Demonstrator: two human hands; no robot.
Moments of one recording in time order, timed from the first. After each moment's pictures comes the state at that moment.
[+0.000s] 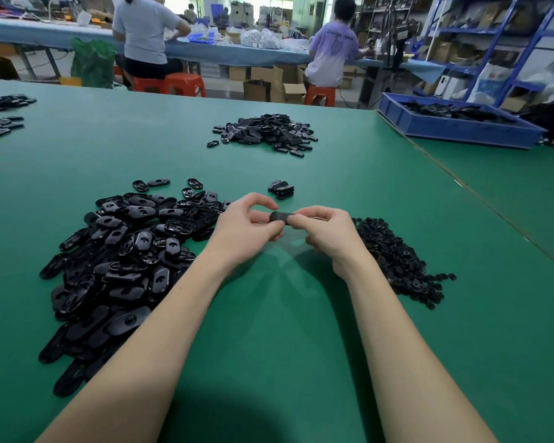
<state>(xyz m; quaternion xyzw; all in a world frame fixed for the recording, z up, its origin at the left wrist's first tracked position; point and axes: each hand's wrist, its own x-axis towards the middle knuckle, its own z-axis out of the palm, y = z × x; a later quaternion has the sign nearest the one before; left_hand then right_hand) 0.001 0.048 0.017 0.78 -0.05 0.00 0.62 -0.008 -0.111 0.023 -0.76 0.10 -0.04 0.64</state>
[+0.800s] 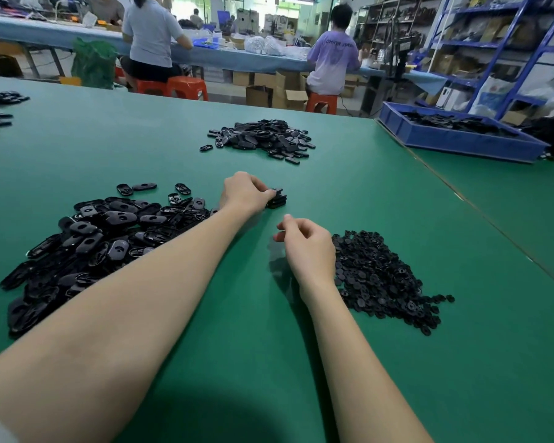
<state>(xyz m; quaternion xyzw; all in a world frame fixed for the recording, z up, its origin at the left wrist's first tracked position) 0.131 0.015 0.014 0.90 0.06 0.09 0.43 0.010 -0.091 -0.006 -0.79 0.17 -0.12 0.57</state>
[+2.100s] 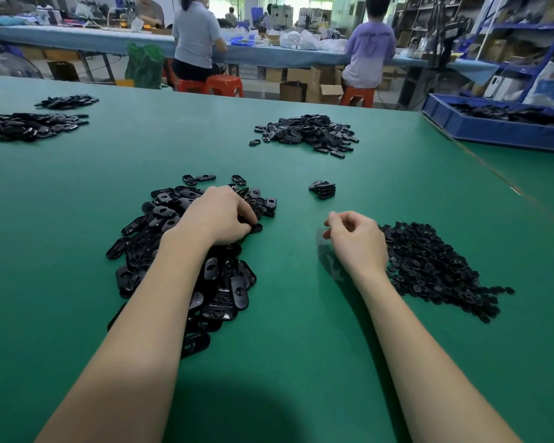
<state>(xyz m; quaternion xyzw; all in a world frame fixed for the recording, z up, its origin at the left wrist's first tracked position) 0.012 0.149 0.045 0.98 -0.08 0.04 0.18 -0.005 -0.081 -0.001 -0.87 0.15 -0.14 0.44</state>
